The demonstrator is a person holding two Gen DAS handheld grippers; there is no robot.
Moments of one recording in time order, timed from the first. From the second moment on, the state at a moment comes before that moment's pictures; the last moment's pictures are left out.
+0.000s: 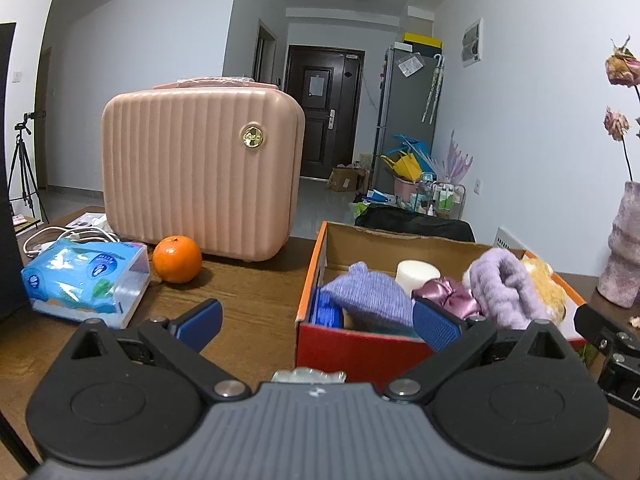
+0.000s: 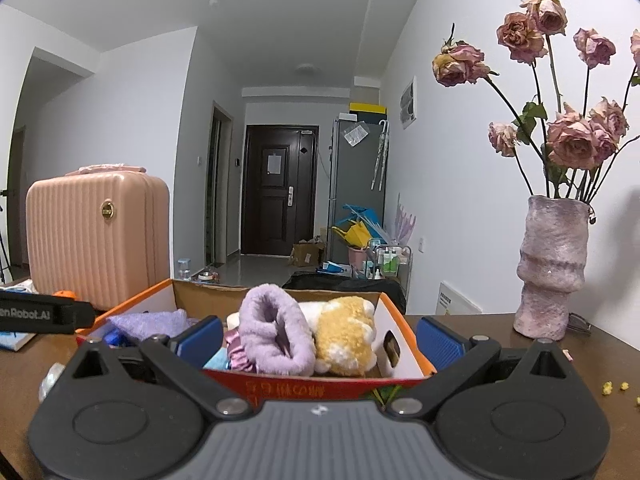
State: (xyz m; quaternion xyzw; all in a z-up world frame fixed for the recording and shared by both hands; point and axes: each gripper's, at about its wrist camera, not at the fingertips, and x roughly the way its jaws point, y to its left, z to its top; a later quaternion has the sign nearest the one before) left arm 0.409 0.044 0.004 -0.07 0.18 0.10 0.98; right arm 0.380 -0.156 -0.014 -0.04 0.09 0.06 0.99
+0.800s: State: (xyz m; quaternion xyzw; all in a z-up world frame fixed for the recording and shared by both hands) left arm 0.345 0.047 -0.009 -0.04 0.22 0.08 0.97; right arm 0.314 -0.180 -0.023 -0.07 0.12 0.08 0.99
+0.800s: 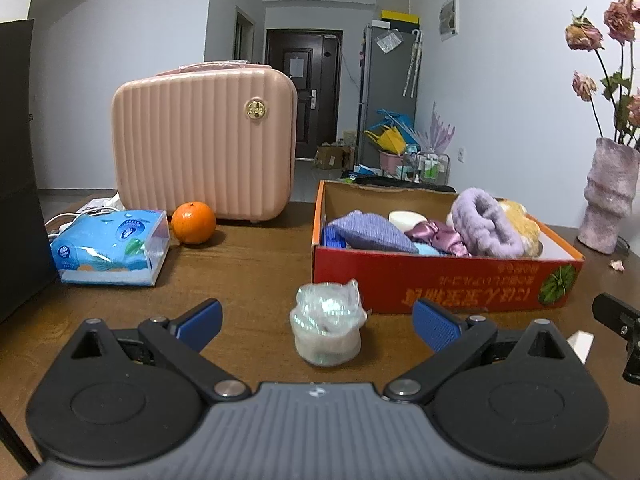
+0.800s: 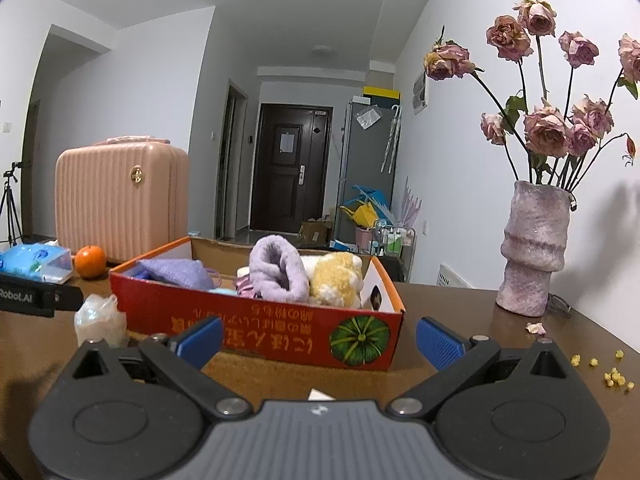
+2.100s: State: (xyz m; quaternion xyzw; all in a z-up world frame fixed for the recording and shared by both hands) left arm 0.313 0.048 -0.022 -0.04 0.25 0.05 0.97; right arm 0.361 -0.184 -0.054 -0.03 0.28 0.06 0.96
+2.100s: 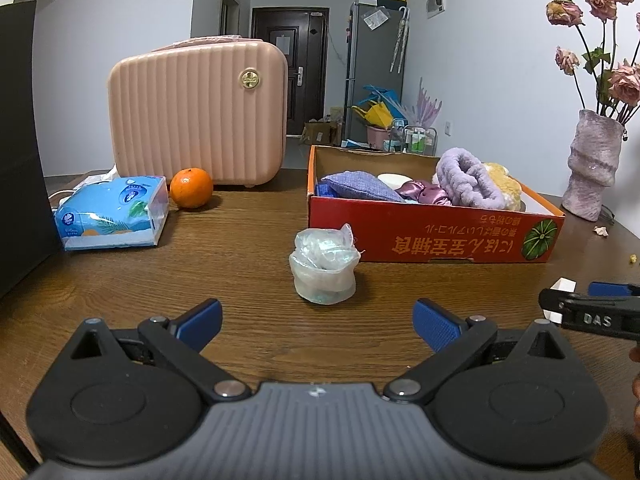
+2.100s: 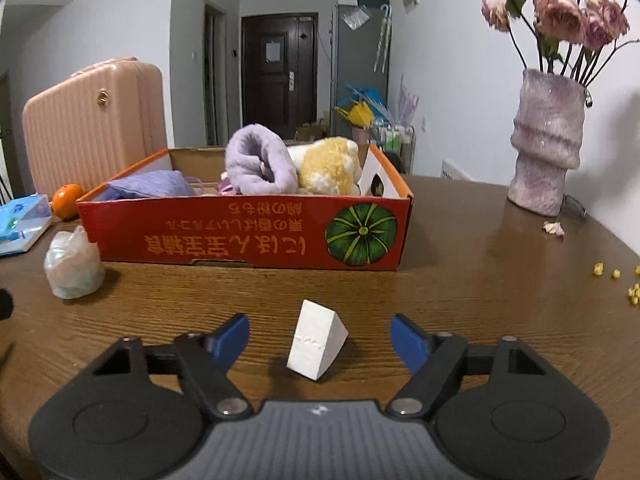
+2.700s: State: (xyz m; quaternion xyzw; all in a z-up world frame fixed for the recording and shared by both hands) left arm 0.314 0.049 -0.022 -0.04 0.26 0.05 0.96; right arm 0.374 -0.182 -0.059 -0.02 0.30 0.06 0.95
